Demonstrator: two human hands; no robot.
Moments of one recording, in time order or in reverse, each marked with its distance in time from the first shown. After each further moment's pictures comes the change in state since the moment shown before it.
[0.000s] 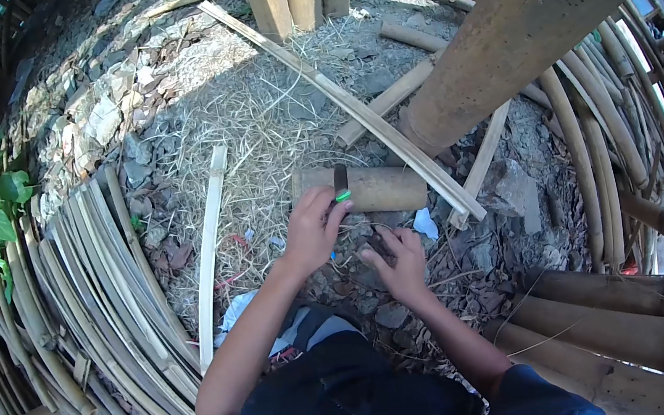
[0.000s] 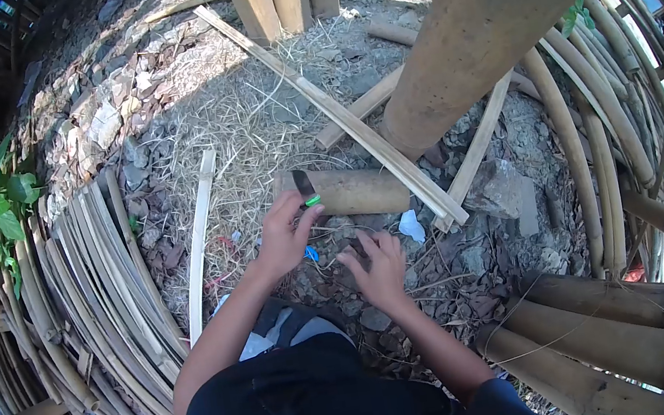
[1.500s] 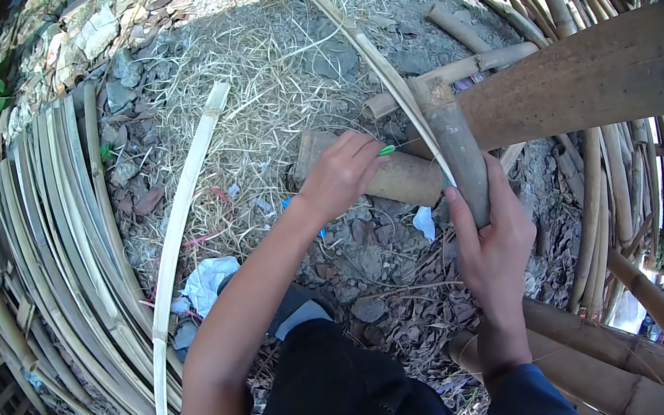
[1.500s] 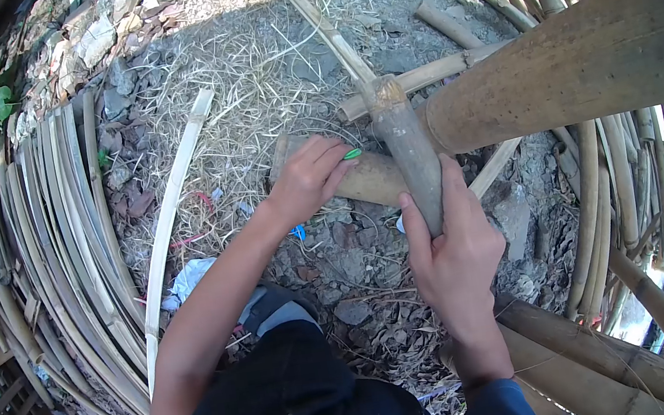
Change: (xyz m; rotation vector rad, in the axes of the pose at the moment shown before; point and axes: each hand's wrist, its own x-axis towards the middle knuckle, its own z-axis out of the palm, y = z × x) left_hand 0.038 -0.037 0.031 0.073 0.195 0.391; right_hand 0.062 -0.116 -0.122 -0.390 0.170 -0.369
